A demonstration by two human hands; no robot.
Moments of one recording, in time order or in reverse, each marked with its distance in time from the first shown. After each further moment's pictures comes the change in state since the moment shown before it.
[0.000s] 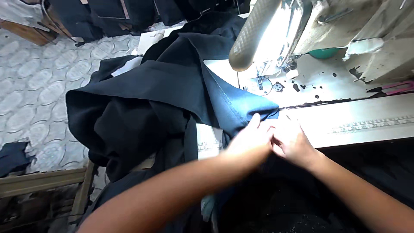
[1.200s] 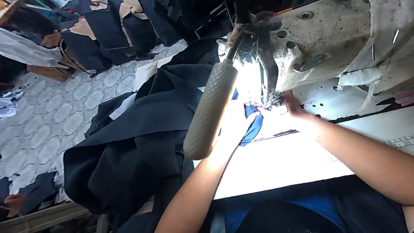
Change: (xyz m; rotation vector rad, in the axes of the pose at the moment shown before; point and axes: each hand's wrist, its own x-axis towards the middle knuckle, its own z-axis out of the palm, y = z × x) left_hand 0.082 -0.094 0.040 -0.314 0.497 -0.629; right_hand 0.098 0.106 0.018 -0.162 -0.037 0.111
